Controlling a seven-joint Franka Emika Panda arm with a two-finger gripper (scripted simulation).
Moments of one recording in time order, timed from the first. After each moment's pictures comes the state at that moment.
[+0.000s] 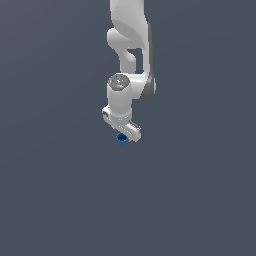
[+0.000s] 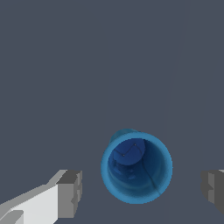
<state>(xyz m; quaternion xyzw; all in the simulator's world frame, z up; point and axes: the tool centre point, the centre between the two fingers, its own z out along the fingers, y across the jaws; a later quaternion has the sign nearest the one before) -0.071 -0.029 0.090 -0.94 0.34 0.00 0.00</state>
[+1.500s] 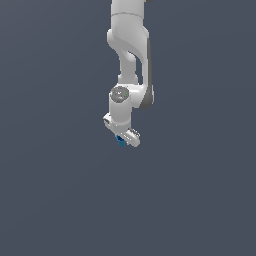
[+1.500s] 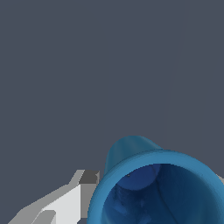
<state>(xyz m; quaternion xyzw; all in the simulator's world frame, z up) -0.072 -0.029 0.043 -0.94 0.34 0.00 0.00</state>
